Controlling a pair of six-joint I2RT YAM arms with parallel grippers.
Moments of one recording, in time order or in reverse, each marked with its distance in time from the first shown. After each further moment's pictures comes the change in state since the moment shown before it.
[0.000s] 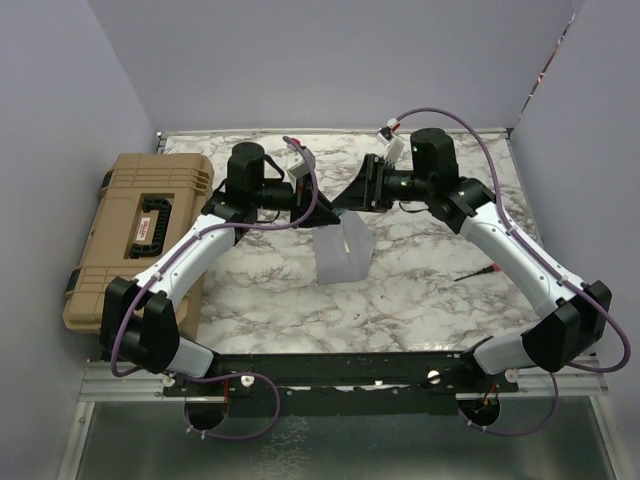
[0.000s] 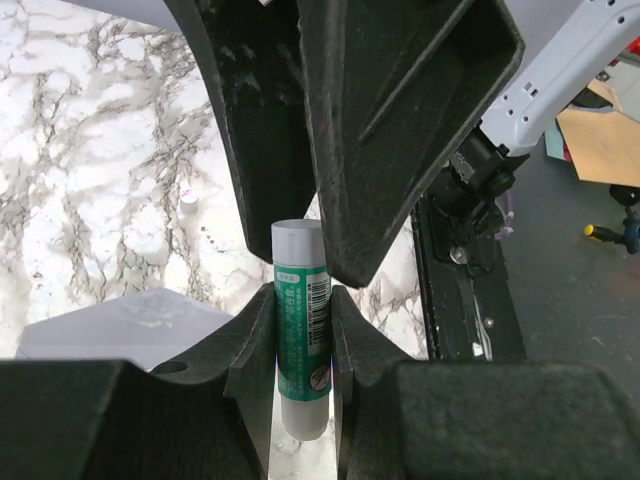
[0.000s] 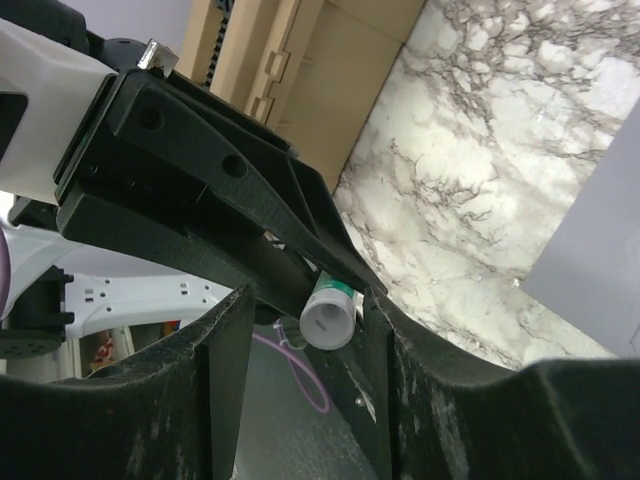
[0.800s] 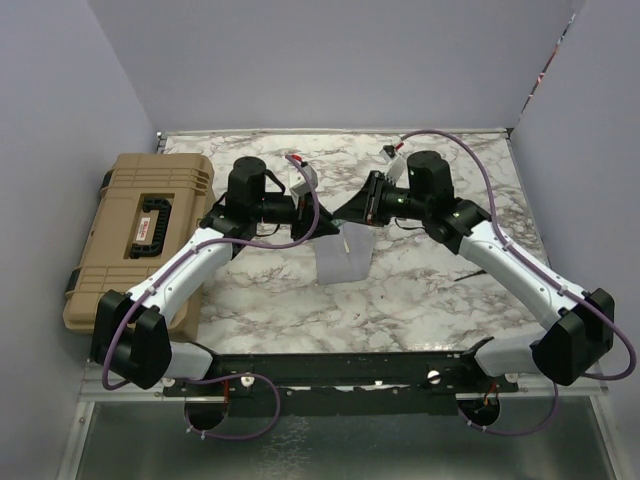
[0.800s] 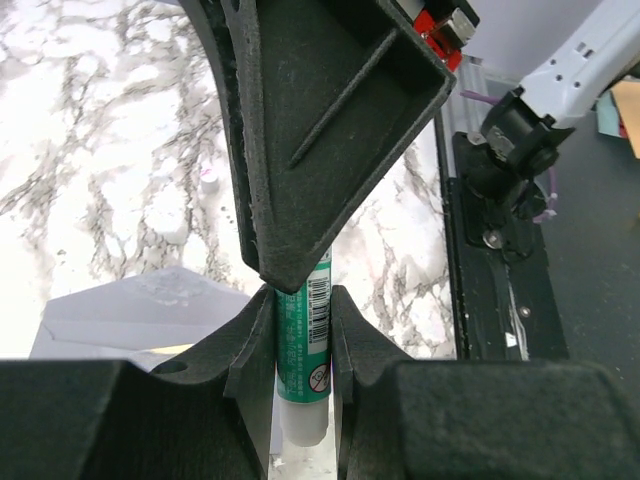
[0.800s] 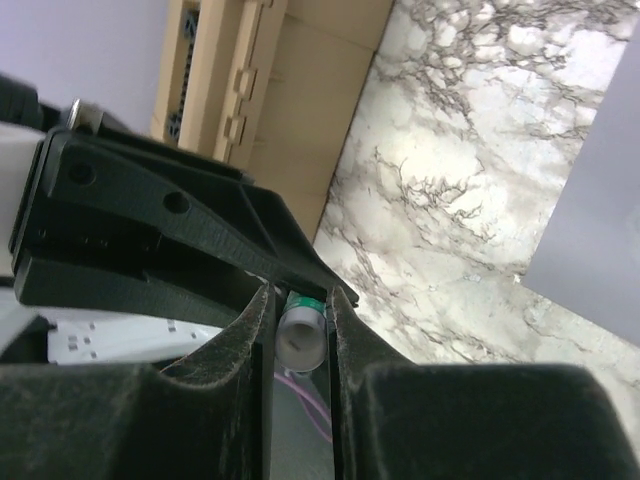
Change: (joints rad) left arm -0.031 -0.091 -0.106 -0.016 -0.084 0.111; right arm 0.043 -0.074 -0.192 0.150 0.095 0.071
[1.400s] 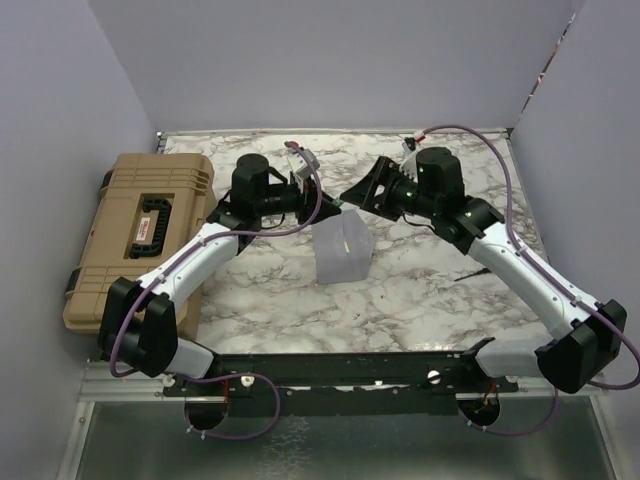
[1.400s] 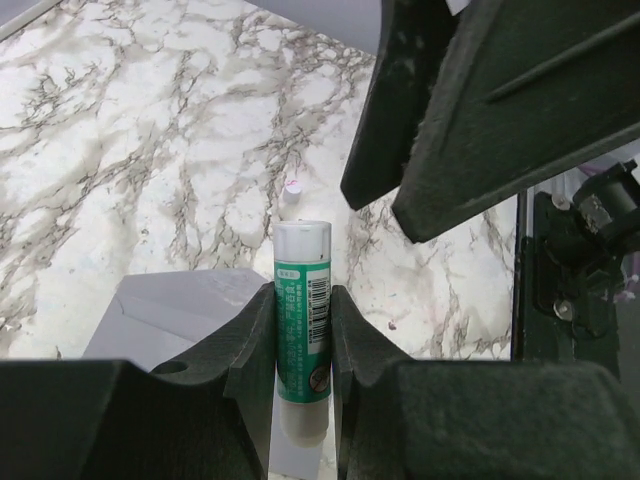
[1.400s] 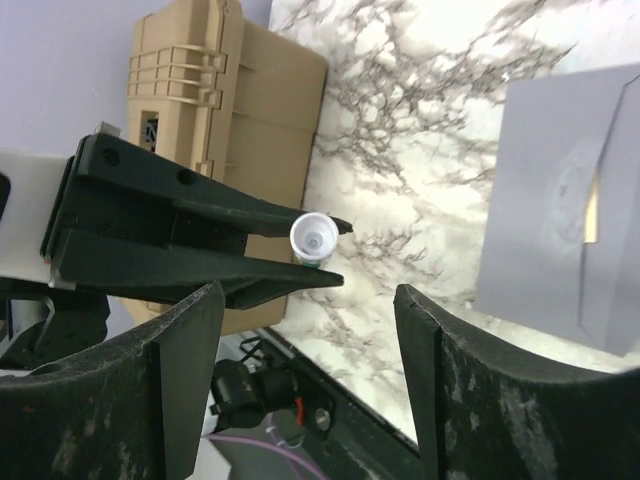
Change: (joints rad) left arm -0.006 0.062 0.001 0.125 -0.237 -0.114; right arm 0.000 -0.040 0.020 -0.061 0.268 0.117
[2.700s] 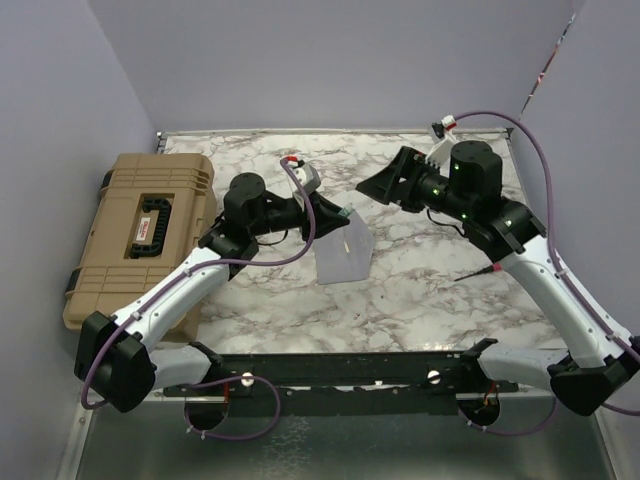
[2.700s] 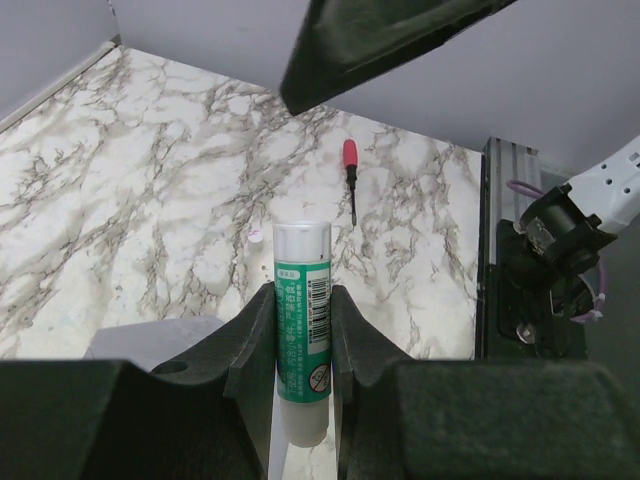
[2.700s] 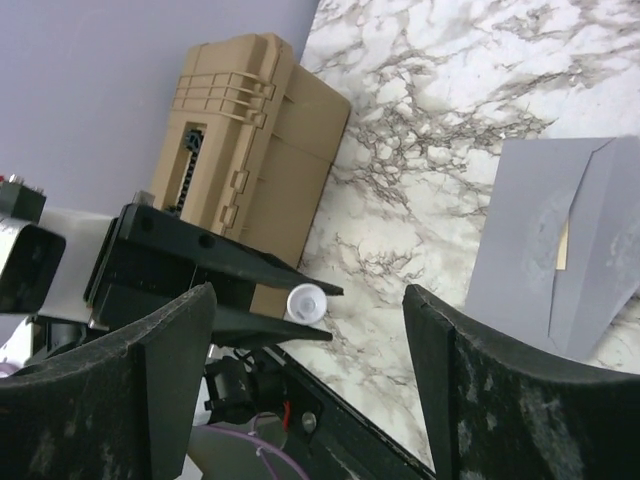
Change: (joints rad) left arm -0.119 -0.188 -0.076 0.064 -0.110 -0.058; right arm -0.007 -0.165 0.130 -0.170 0.060 -0.148
